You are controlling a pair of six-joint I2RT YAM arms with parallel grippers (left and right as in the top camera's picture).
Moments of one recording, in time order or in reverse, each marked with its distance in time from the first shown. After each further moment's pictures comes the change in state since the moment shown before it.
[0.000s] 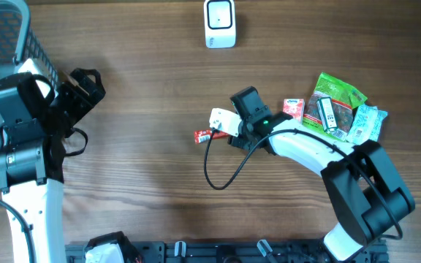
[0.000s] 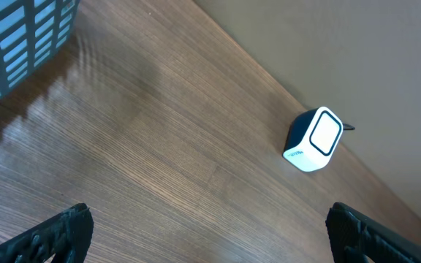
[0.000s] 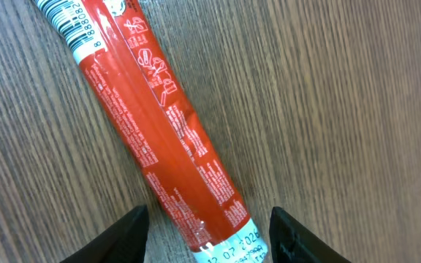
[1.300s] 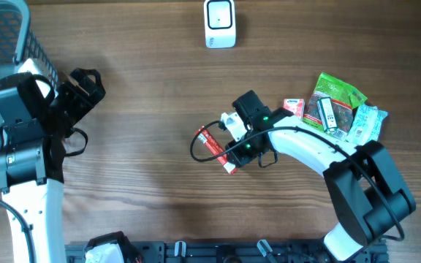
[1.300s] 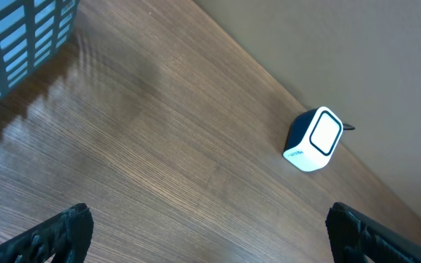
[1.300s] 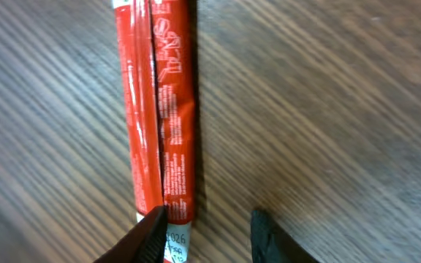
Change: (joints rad) left arm 0.000 0.000 0.000 0.000 0.000 0.000; right arm -0.003 -0.006 0.040 -0.312 -0.292 0.713
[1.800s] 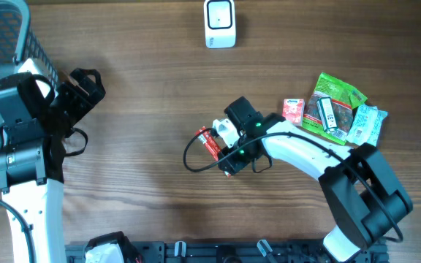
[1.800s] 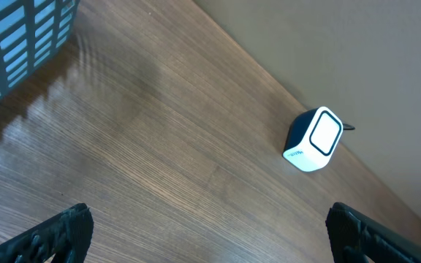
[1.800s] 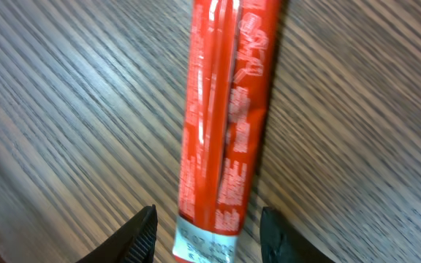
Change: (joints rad) left arm 0.000 0.000 0.000 0.000 0.000 0.000; right arm 0.071 0.000 -0.010 0.017 -0.024 0.011
